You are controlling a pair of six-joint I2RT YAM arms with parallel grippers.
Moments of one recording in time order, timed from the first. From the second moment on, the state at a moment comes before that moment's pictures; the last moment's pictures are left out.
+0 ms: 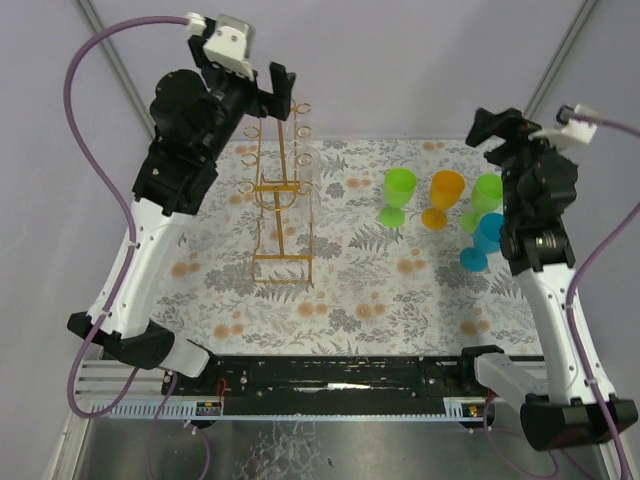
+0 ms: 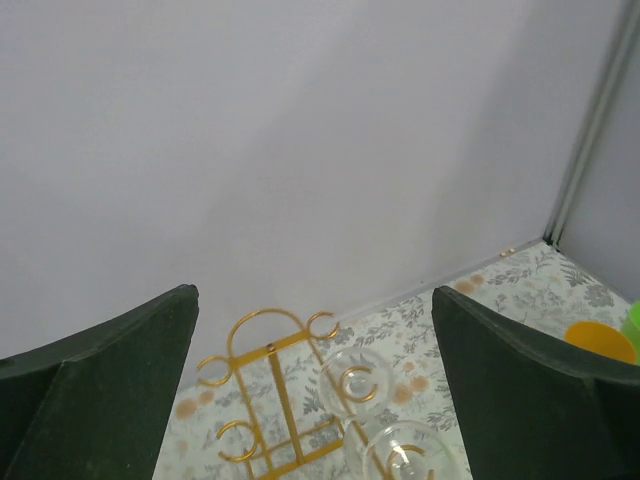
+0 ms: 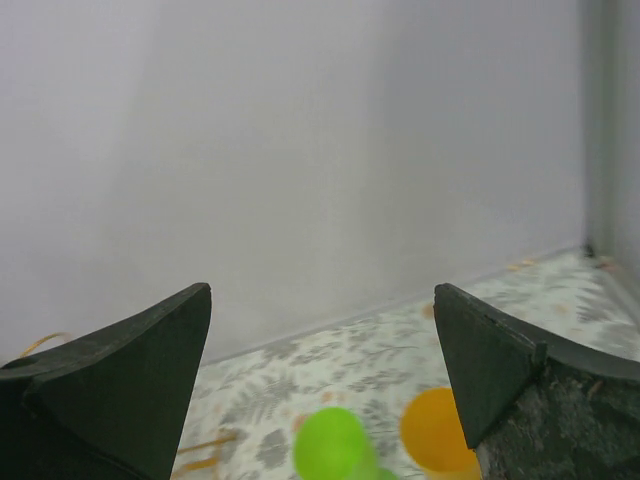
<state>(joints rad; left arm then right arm) -0.50 1.47 2.00 -0.34 -0.07 0.14 0.11 0.97 1.13 0.06 0.31 0.34</state>
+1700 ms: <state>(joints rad) -0.07 1.37 1.80 -0.47 0.29 -0.50 0.37 1.75 1.65 -0.08 -0.86 1.06</state>
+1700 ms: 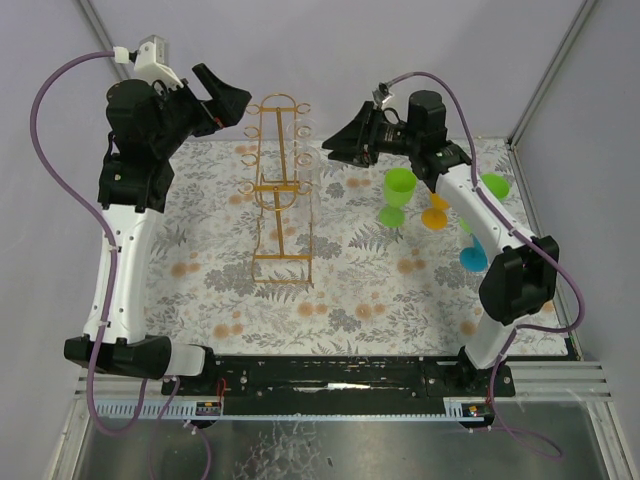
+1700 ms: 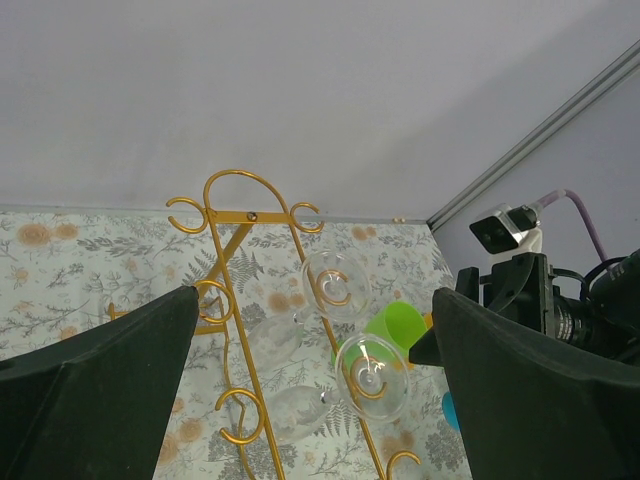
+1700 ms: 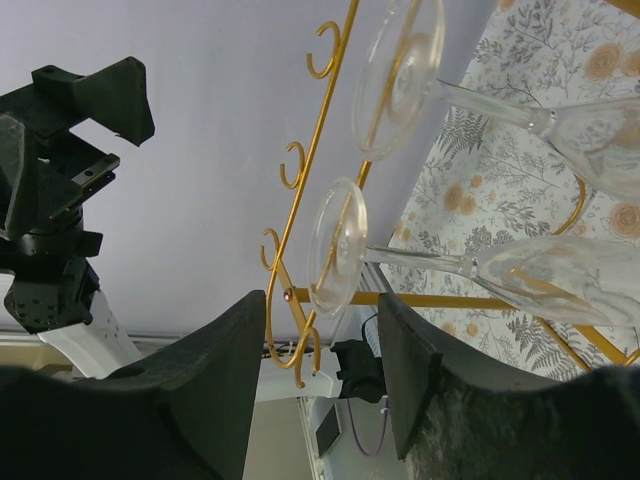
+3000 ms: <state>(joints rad) -0.07 1.35 1.78 -0.47 0.29 -0.49 0.41 1.82 1.71 -0.15 -0.89 1.07</state>
